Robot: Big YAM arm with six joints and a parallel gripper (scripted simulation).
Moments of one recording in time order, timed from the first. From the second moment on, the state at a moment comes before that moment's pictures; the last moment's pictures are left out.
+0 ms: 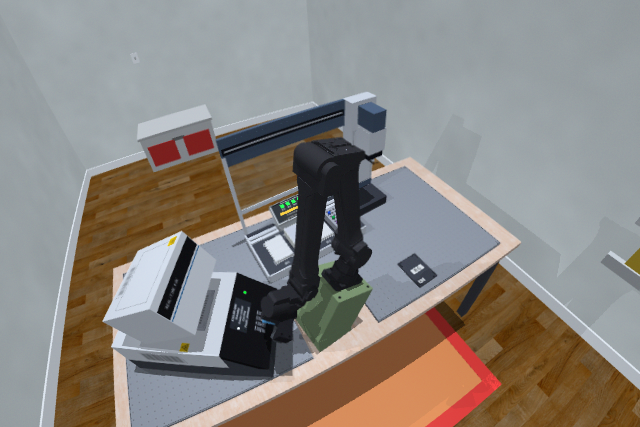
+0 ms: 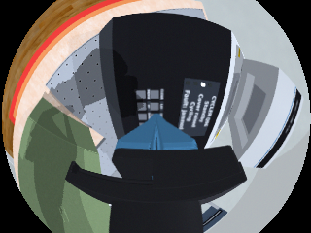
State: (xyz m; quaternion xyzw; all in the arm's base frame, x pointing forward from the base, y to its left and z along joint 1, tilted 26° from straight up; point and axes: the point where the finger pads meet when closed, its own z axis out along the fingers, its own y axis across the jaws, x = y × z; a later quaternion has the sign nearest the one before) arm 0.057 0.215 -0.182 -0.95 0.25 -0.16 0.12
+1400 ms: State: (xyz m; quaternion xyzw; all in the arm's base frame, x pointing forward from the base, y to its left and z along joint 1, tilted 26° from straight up) arm 0.017 0.177 -0.108 -0.94 0.25 -0.17 0.12
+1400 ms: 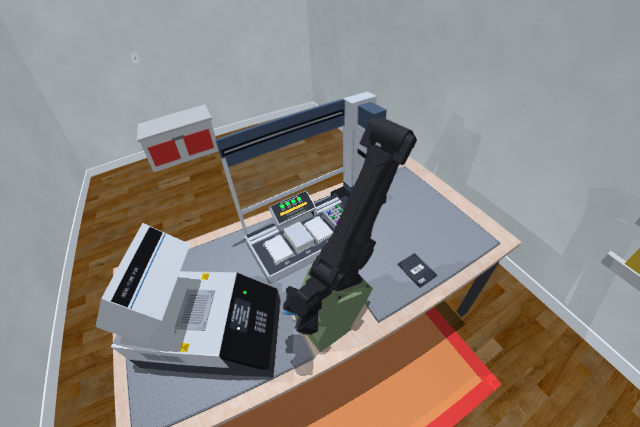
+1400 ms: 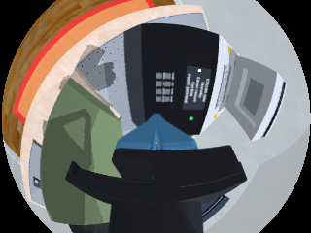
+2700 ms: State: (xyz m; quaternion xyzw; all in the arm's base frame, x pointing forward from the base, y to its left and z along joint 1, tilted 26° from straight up) arm 0.016 0.182 -0.108 -0.95 0.25 -0.17 0.12
